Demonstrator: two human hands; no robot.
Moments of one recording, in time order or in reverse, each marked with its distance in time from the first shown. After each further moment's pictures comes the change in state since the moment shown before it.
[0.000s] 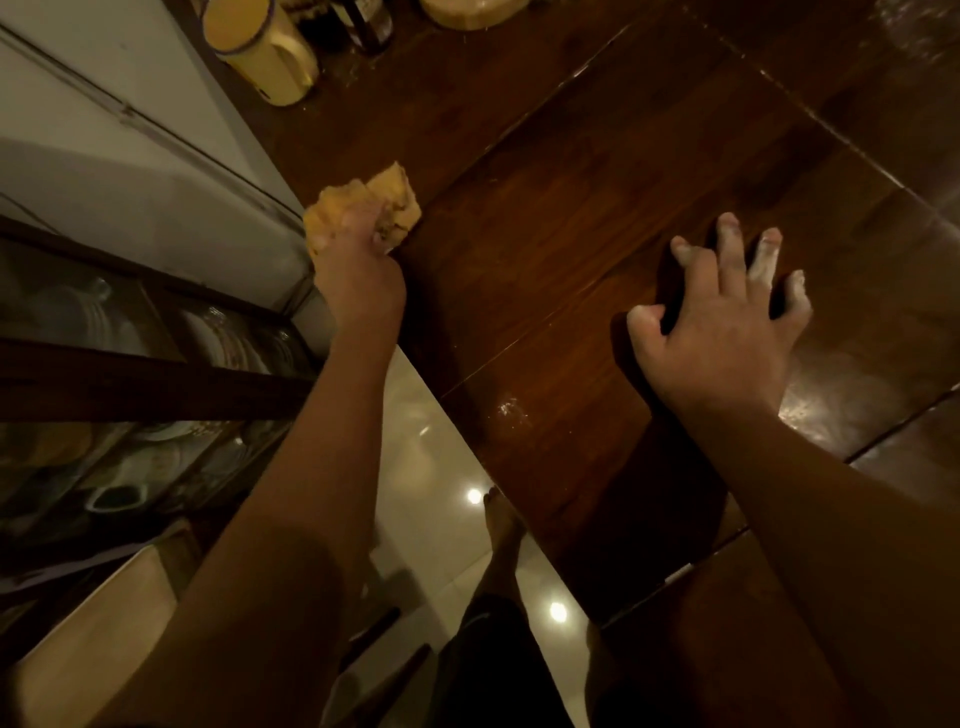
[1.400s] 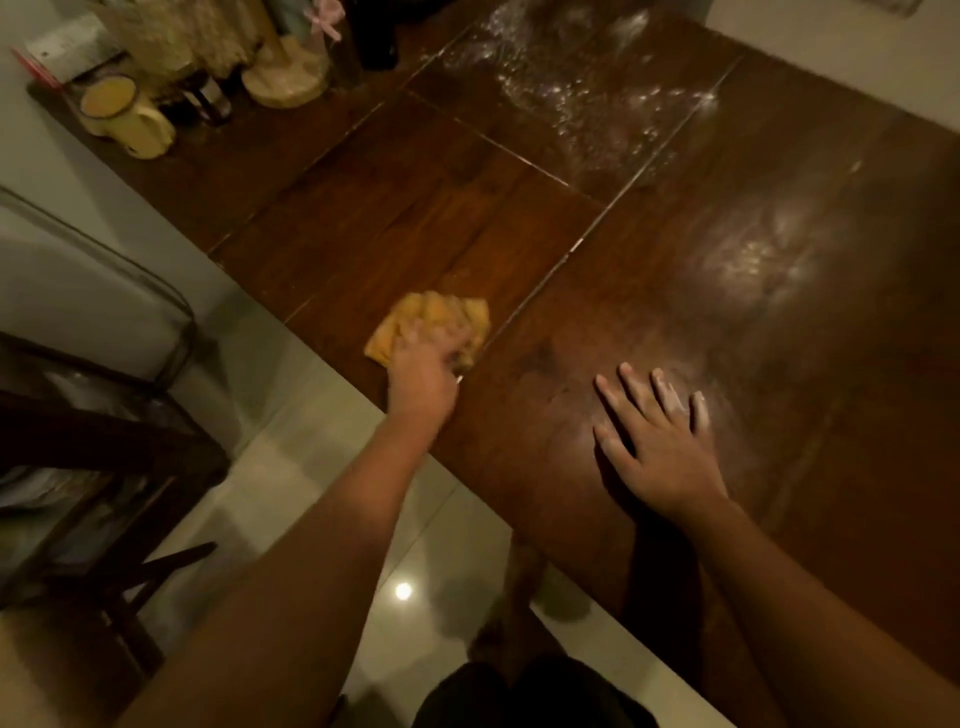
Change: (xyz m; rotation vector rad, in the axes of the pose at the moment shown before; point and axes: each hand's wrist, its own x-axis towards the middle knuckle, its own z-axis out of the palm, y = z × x) left_hand -0.312 0.072 0.004 -0.091 -0.329 0.603; right_hand -0.282 0.209 -0.069 -0.081 -0.279 0.026
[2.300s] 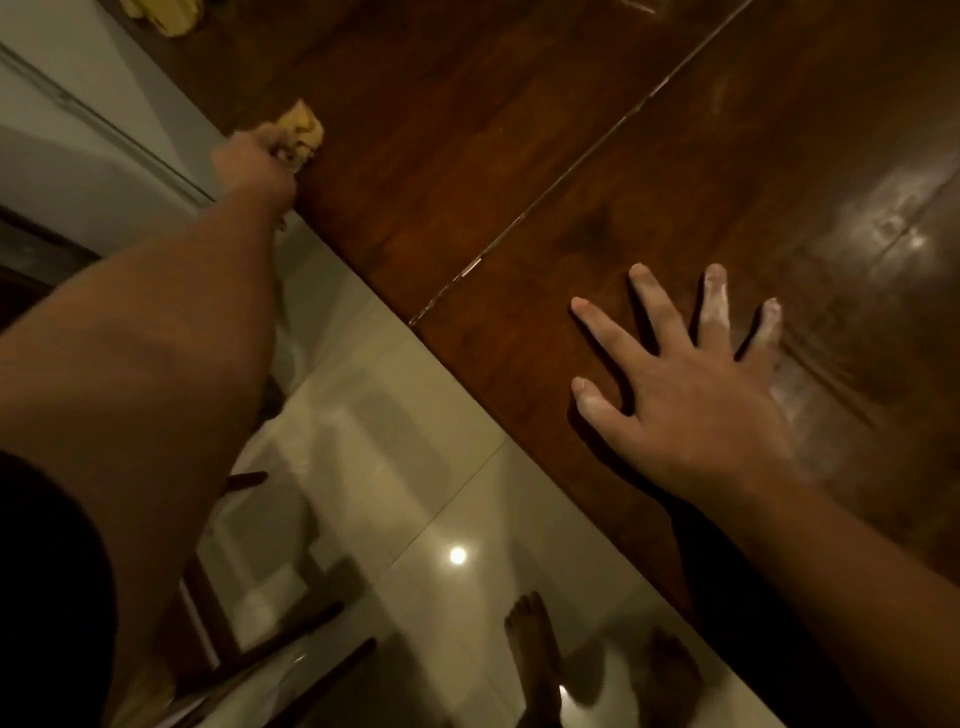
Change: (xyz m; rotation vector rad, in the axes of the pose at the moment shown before) left_hand 0.093 -0.154 -0.069 0.227 0.277 -0.422; right_hand -0.010 -0.030 0.038 -0.219 0.158 -0.223
